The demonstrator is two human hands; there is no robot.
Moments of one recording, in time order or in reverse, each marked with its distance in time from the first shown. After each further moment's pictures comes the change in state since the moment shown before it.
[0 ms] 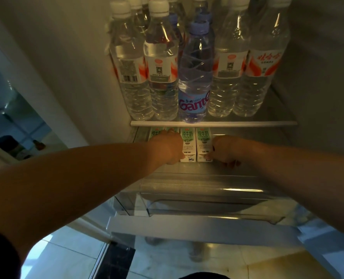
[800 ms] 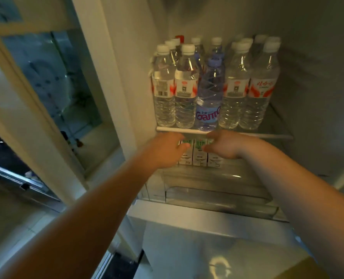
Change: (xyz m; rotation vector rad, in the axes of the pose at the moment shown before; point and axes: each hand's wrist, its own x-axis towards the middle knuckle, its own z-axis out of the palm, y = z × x) left_hand -0.128 -0.026 -0.023 -0.443 0.387 0.046; right_hand -0.095 -0.037 -0.015 0.040 0.278 -0.281
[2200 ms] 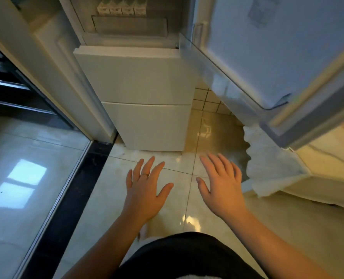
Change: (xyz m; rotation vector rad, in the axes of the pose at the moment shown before) left_hand -0.566 0.215 0.311 -0.003 -0.177 -0.180; right_hand -0.592 0.201 0.346 -0.113 0.284 0.085
